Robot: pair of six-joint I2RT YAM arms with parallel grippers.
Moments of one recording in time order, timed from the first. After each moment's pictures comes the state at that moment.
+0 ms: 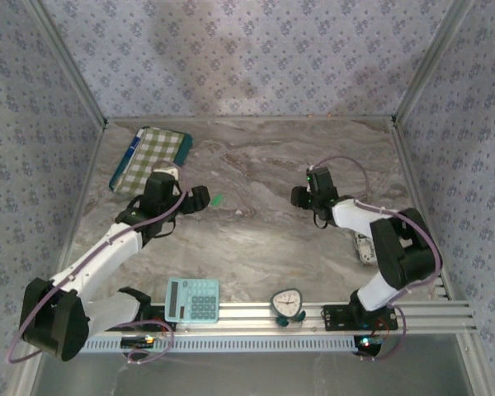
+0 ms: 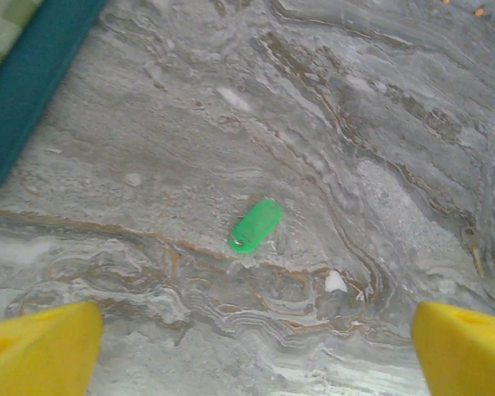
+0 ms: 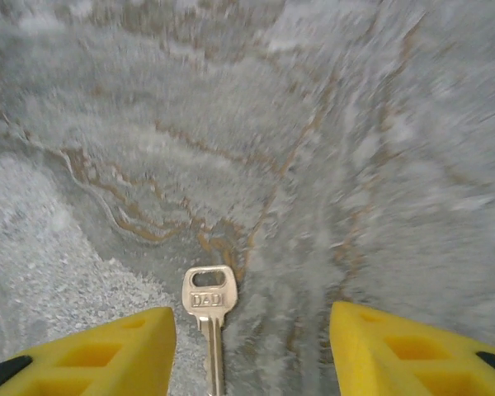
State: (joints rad) left arm -0.42 1.11 0.72 -0.30 -0.01 -0.55; right arm 0.35 1.55 0.76 0.00 0.07 0.39
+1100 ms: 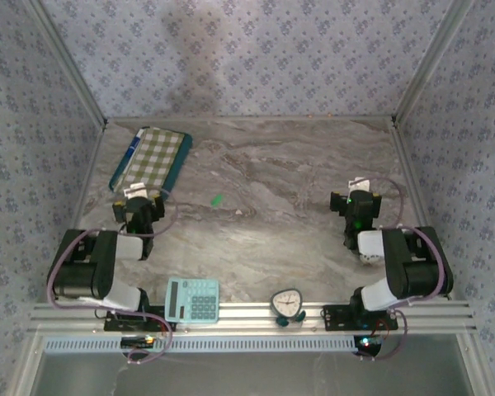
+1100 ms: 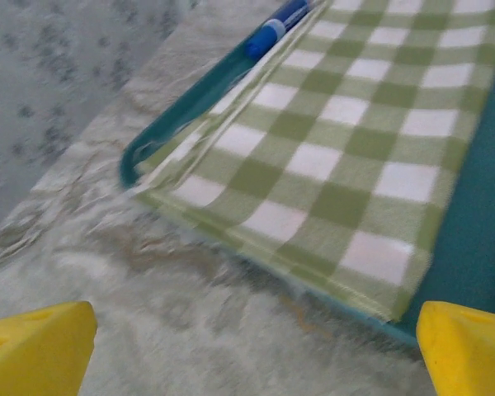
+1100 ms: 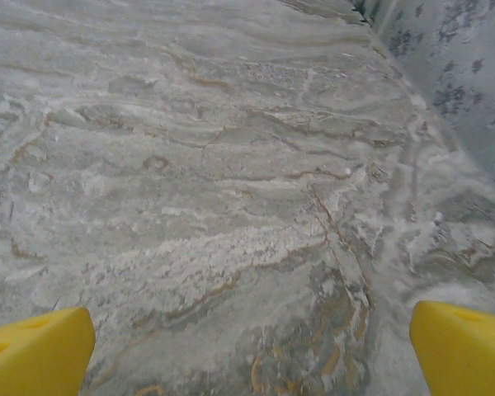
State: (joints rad) left arm -0.07 1.52 0.30 0.79 -0.38 -0.03; right arm 0.03 1.50 0.35 0.71 0.27 -0.03
